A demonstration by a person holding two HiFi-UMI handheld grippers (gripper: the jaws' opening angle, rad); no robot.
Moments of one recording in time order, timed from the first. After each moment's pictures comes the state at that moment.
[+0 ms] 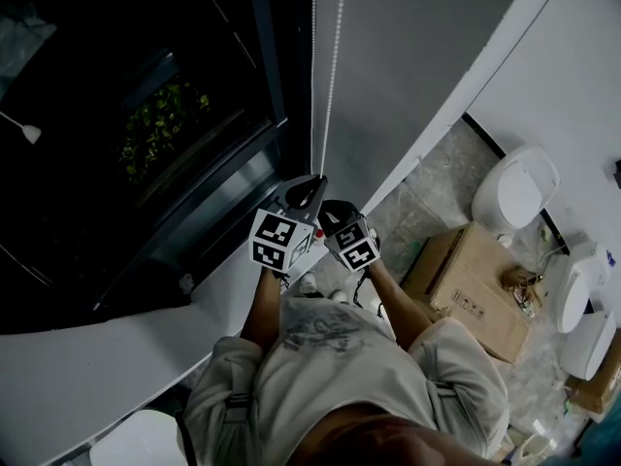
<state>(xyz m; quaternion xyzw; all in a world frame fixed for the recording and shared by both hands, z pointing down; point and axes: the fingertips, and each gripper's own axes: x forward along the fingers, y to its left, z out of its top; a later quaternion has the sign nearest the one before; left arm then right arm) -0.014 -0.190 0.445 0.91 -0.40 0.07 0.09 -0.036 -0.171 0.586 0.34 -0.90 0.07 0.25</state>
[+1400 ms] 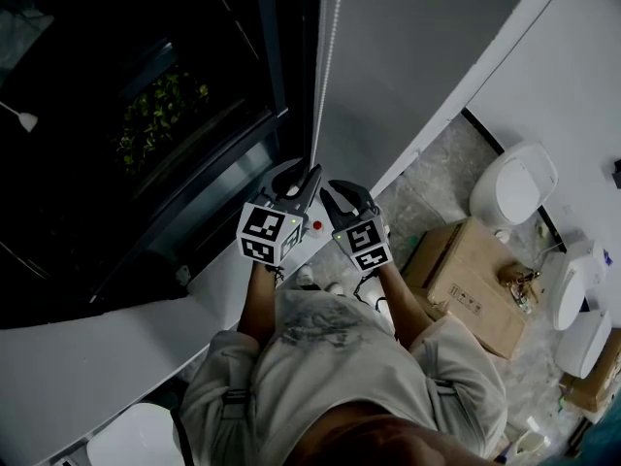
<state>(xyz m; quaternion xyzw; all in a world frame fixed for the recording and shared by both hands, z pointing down) -0.039 -0.193 0.429 0.90 -0.43 0.04 0.07 -0.019 -0.175 0.507 0.39 -0.90 -0.01 0.19</state>
